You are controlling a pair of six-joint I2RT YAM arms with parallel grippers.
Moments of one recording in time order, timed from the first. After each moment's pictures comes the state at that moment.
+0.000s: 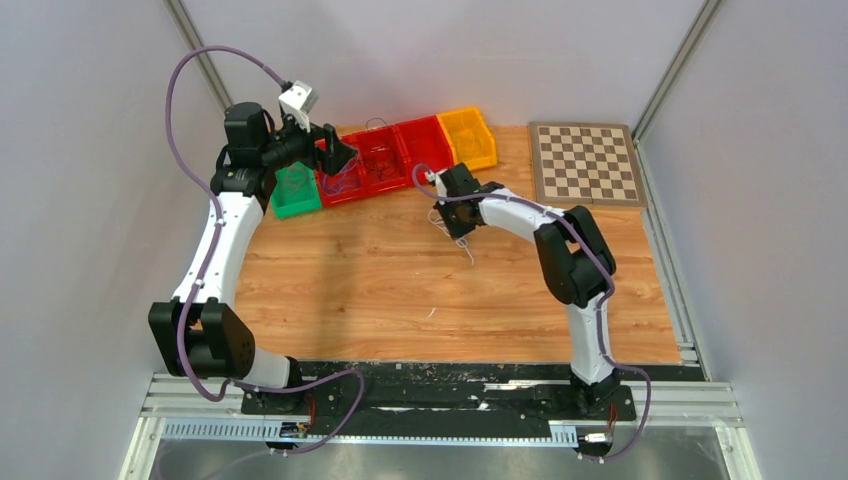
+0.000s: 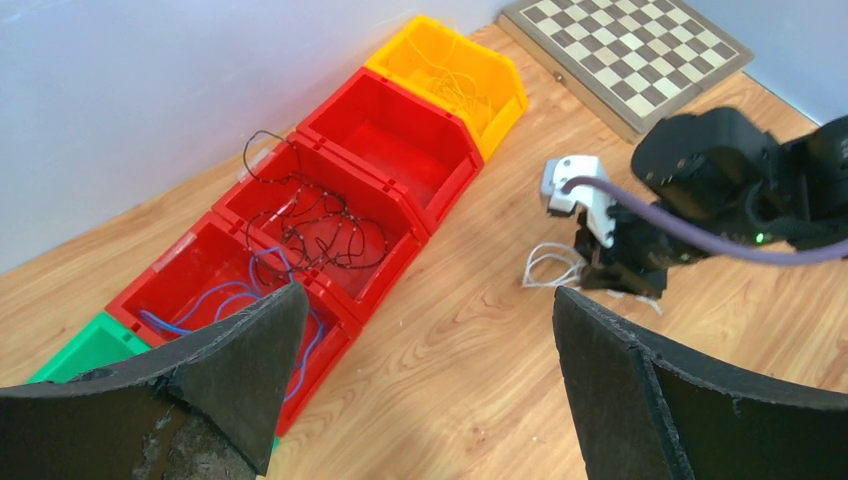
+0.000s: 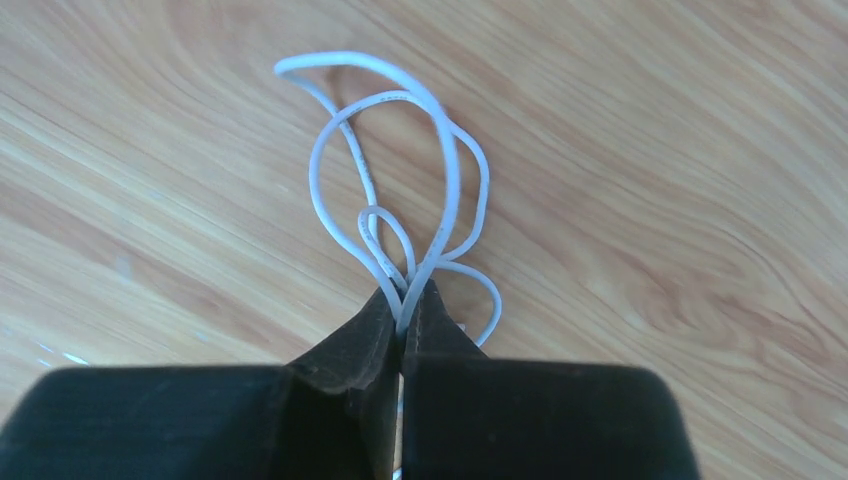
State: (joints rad) left arm -0.01 1.43 1.39 -0.23 0.70 0.10; right arm 0.58 2.12 1.56 -0.46 0.00 0.03
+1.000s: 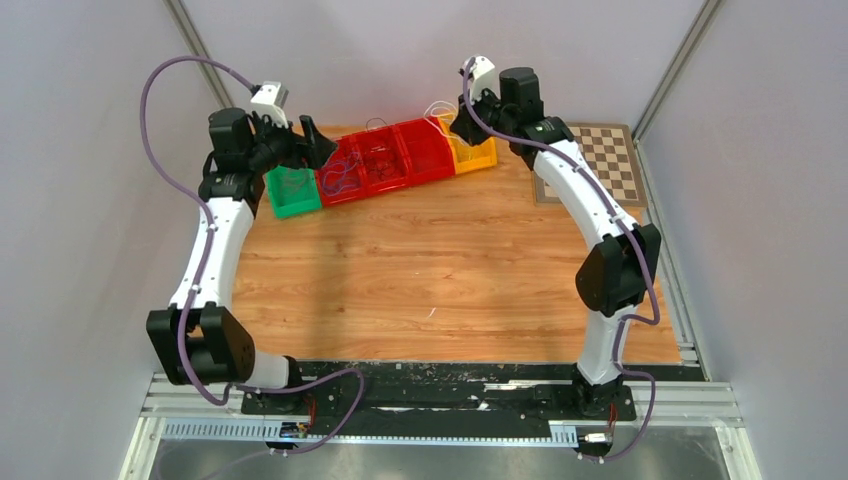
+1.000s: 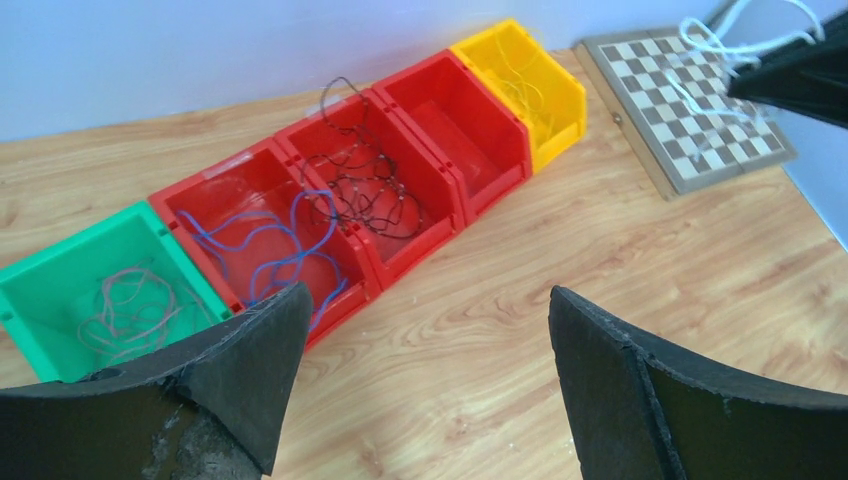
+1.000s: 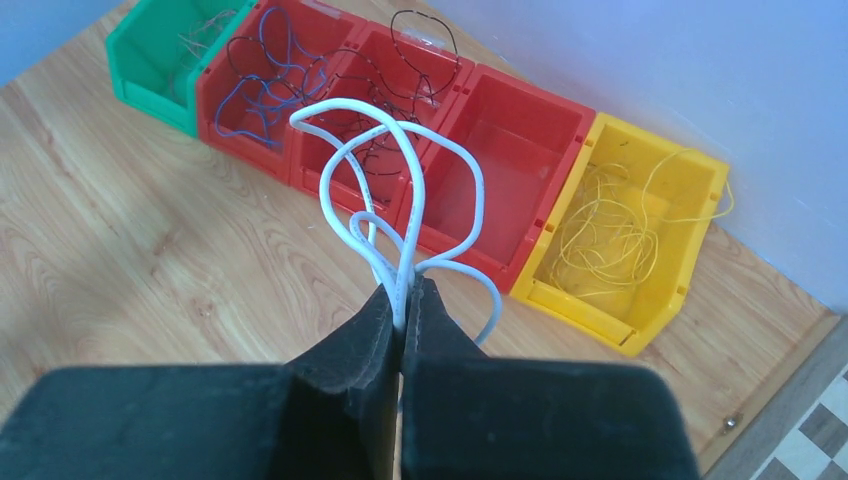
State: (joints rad) left arm 0.06 1.38 1.33 -0.22 0.57 -0.08; right arm 0.39 1.93 1.97 -0.43 -0.38 -0.12
